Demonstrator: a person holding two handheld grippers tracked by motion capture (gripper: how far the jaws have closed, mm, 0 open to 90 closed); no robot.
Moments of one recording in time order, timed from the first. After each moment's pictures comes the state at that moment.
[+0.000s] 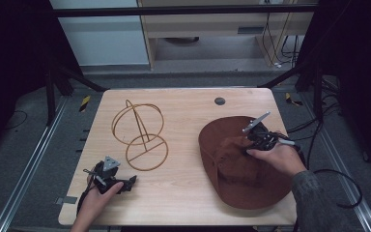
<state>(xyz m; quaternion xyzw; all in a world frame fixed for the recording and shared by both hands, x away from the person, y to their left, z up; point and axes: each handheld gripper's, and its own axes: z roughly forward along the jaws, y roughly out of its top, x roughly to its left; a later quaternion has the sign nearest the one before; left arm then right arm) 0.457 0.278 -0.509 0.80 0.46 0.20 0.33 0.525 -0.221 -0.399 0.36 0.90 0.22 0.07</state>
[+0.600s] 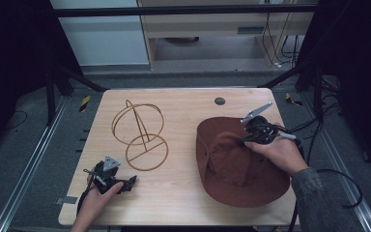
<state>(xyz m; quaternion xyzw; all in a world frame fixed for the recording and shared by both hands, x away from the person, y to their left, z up) 0.457 0.277 -0.509 0.80 0.46 0.20 0.33 0.517 -0.204 -0.353 0.34 0.89 0.28 0.09</state>
